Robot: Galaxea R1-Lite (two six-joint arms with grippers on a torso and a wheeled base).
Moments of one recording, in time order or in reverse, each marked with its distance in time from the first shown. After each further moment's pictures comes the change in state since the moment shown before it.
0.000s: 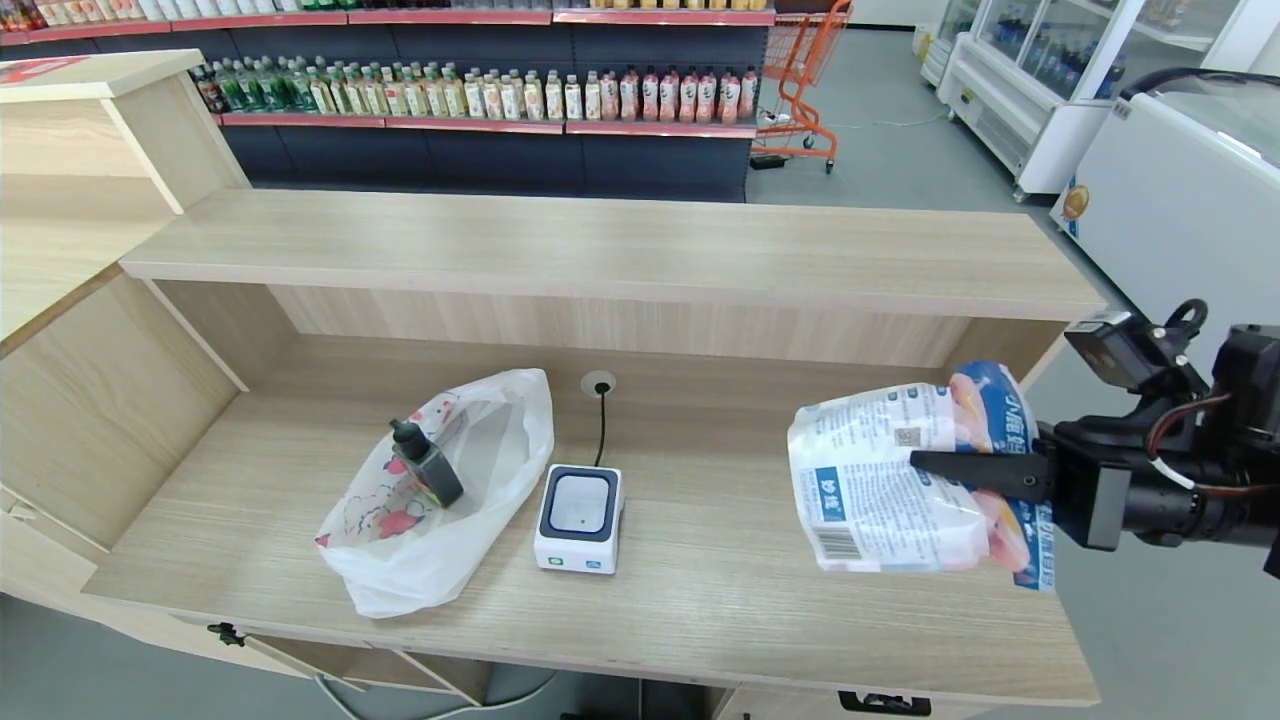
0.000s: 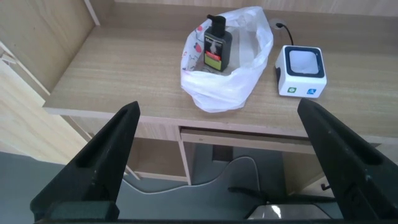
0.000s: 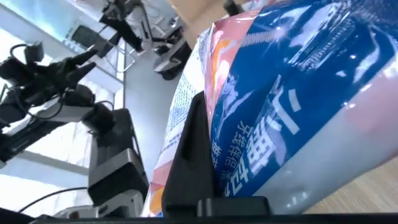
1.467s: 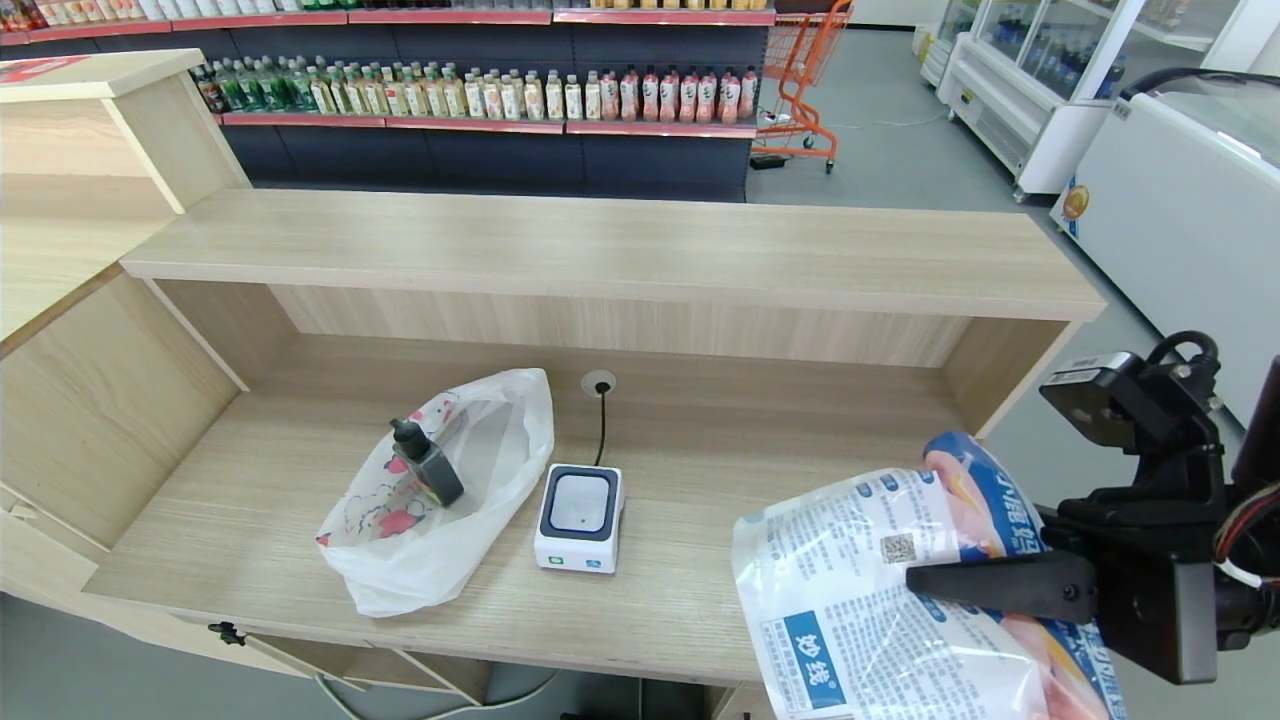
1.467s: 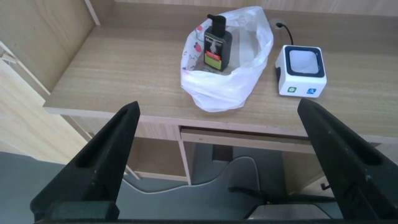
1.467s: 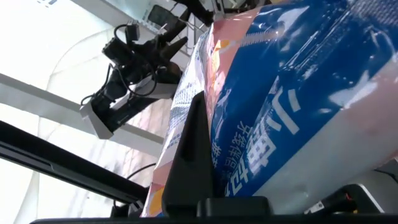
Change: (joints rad) left arm 0.000 0.000 0.000 0.000 0.000 0.000; right arm 0.262 -0.168 0.113 0.011 0.000 0.262
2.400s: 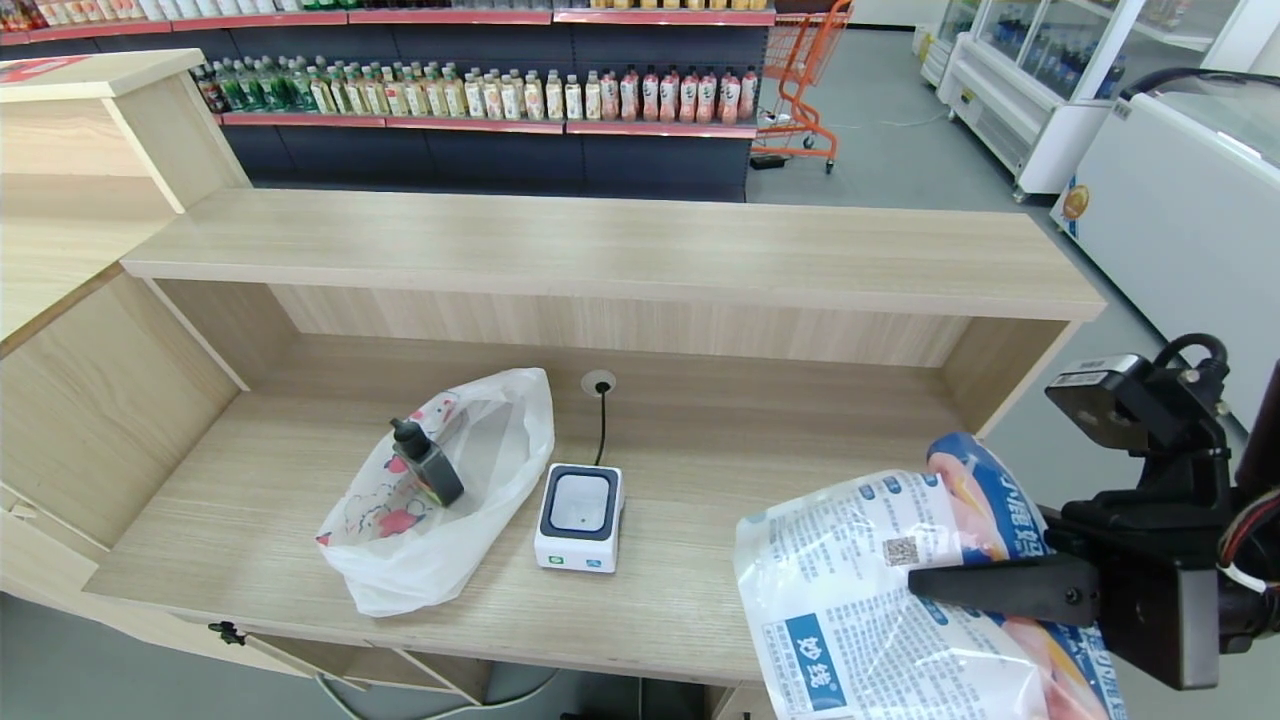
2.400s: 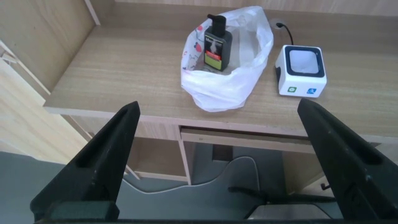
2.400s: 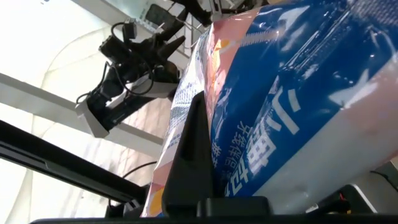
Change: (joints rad) left arm 0.000 0.000 0.000 0.000 0.000 0.000; right arm -0.003 -0.009 0.006 0.004 -0.003 -0.026
